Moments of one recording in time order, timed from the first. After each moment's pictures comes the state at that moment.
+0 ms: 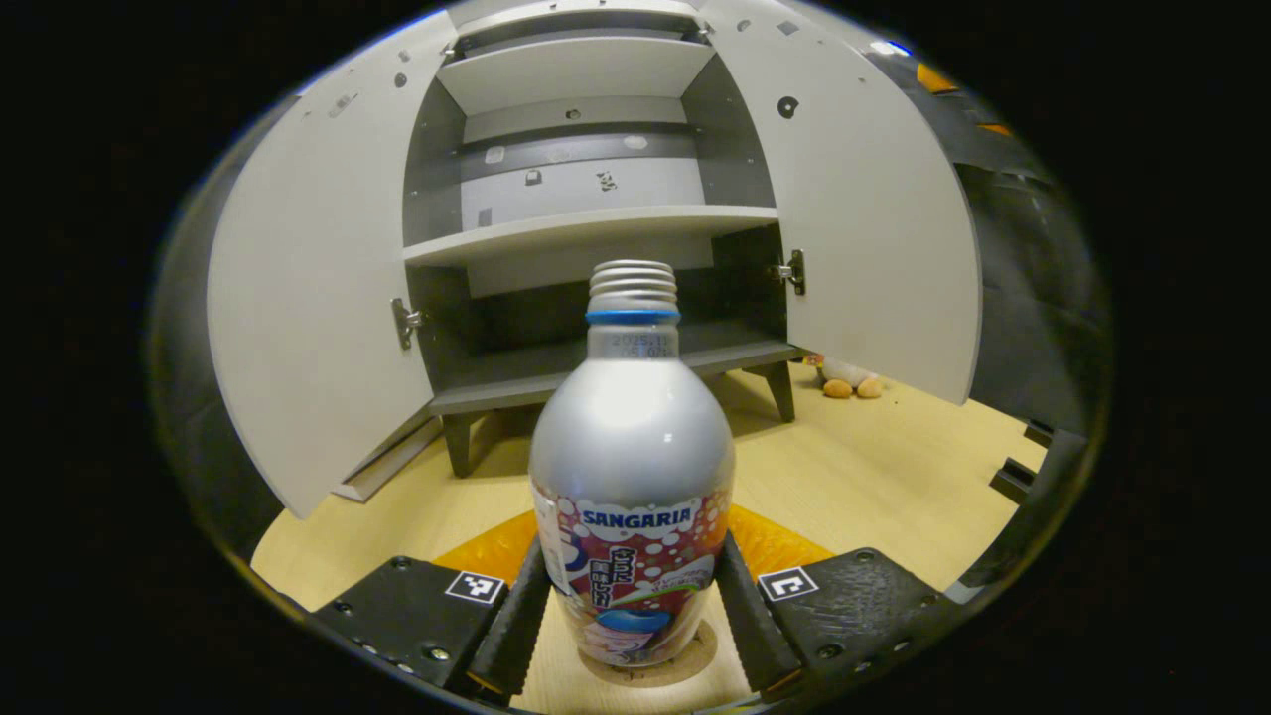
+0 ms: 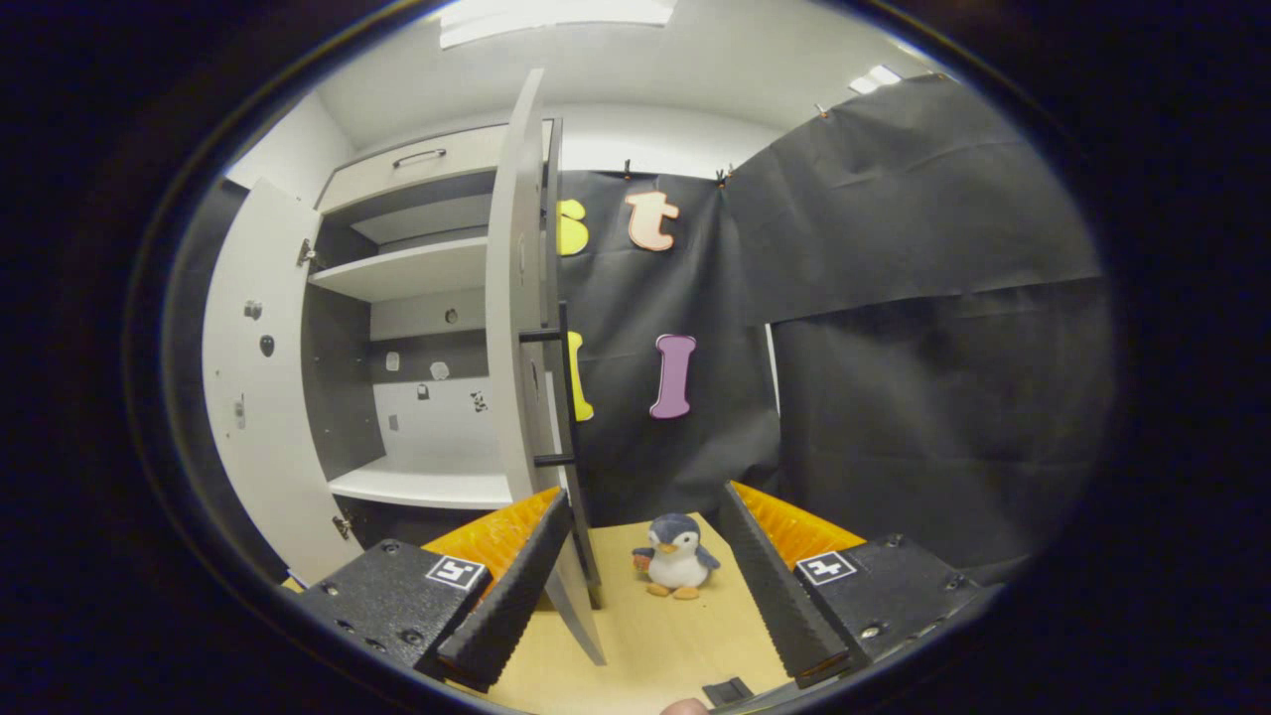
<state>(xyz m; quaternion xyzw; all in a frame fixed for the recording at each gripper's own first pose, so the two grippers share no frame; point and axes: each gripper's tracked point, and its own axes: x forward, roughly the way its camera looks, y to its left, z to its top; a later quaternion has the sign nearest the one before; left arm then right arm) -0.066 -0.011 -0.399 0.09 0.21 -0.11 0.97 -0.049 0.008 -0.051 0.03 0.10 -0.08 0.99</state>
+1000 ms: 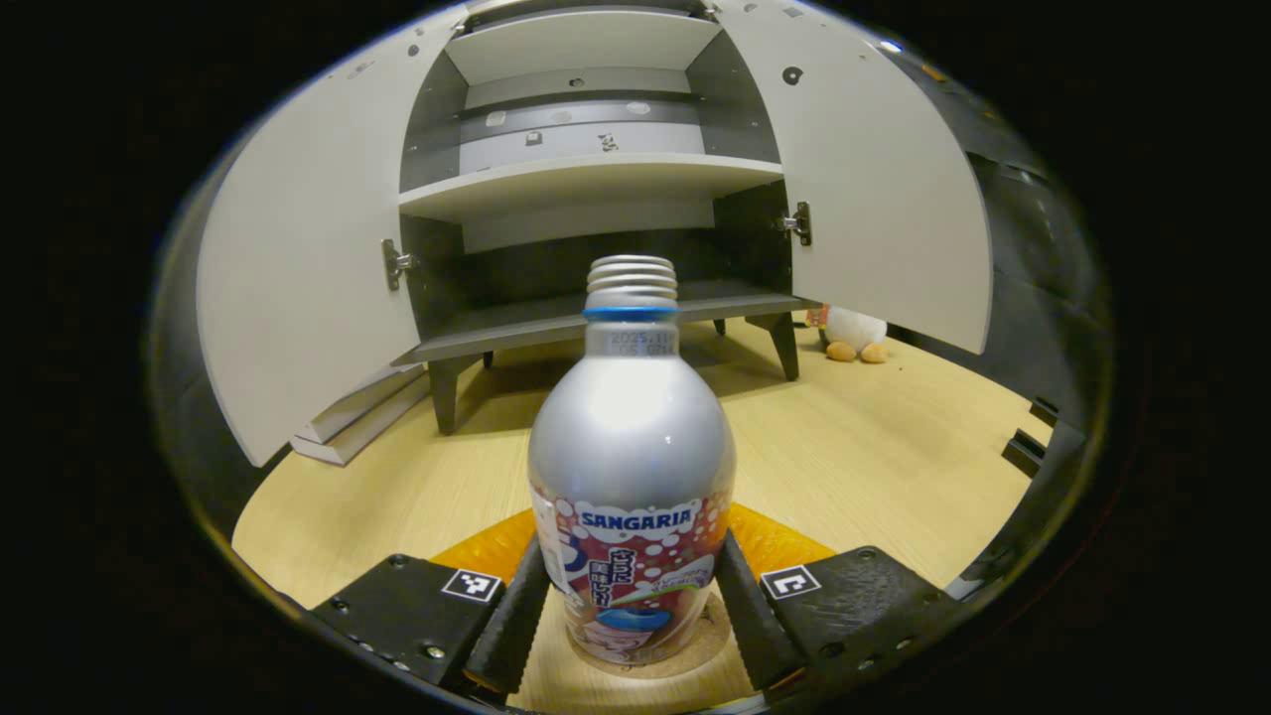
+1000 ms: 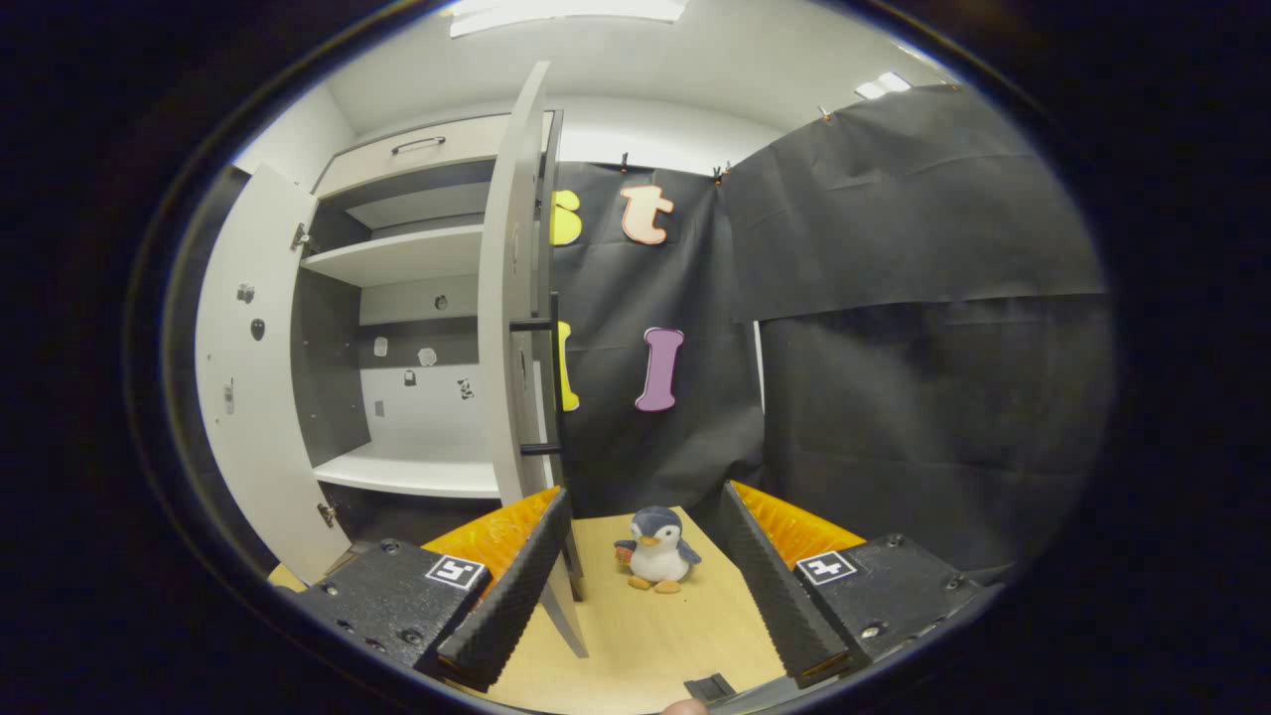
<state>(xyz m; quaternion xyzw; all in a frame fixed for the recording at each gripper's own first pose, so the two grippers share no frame) -0.075 0.001 -0.442 0.09 0.24 -0.10 0.96 -0.053 0.001 -0.057 0.01 0.12 -0.09 0.99</state>
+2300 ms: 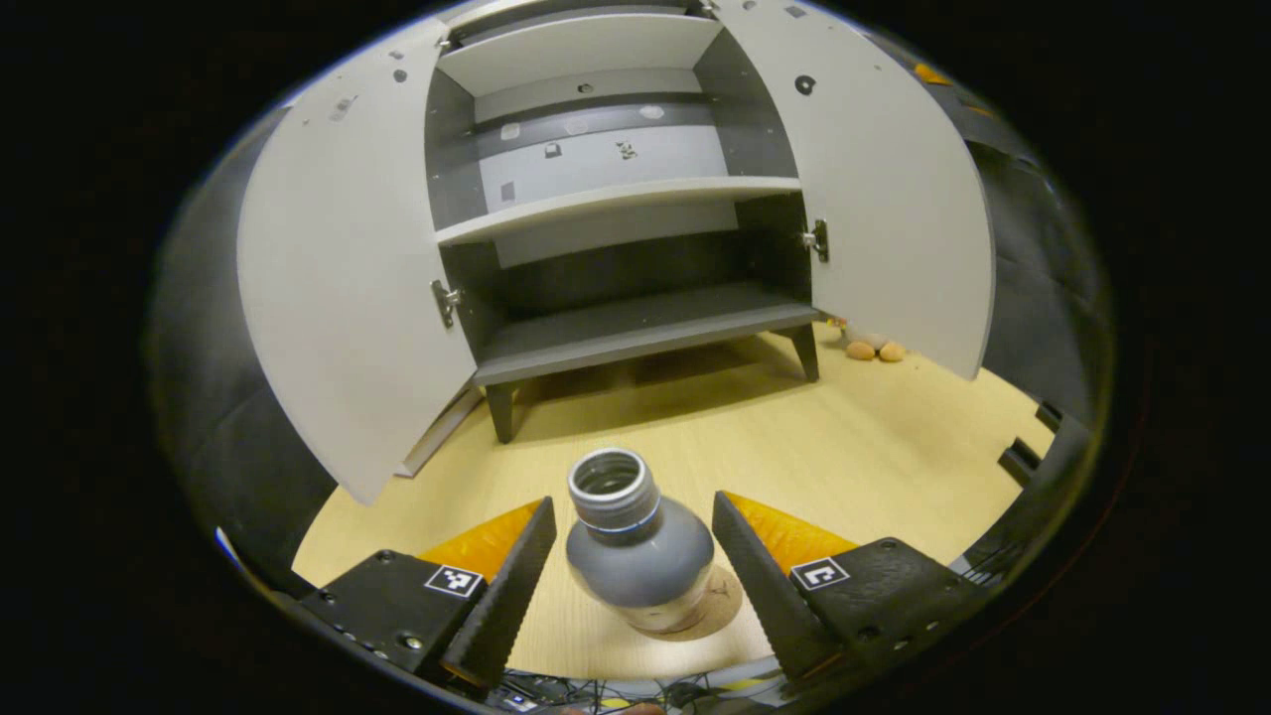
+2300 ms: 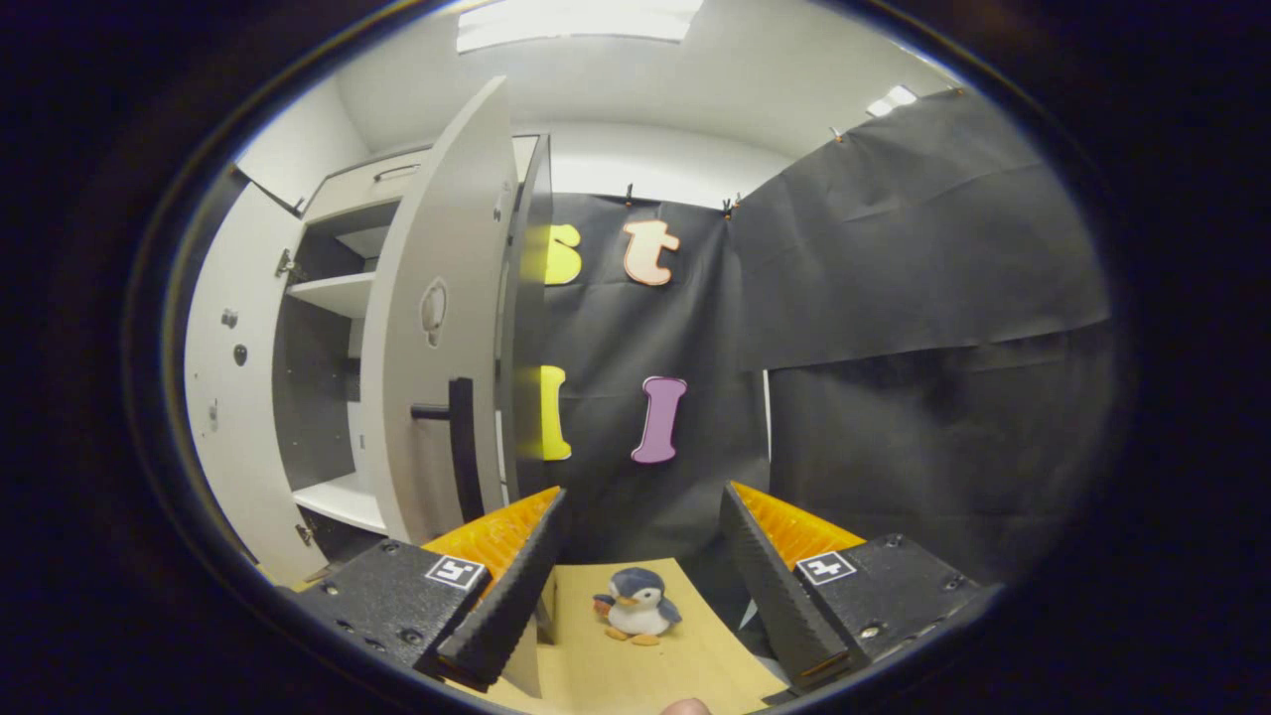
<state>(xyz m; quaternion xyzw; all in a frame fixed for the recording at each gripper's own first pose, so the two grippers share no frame) -0.097 0.017 -0.368 0.11 0.27 -0.05 0.96 0.024 -0.056 -0.002 0.00 0.05 -0.07 1.00</state>
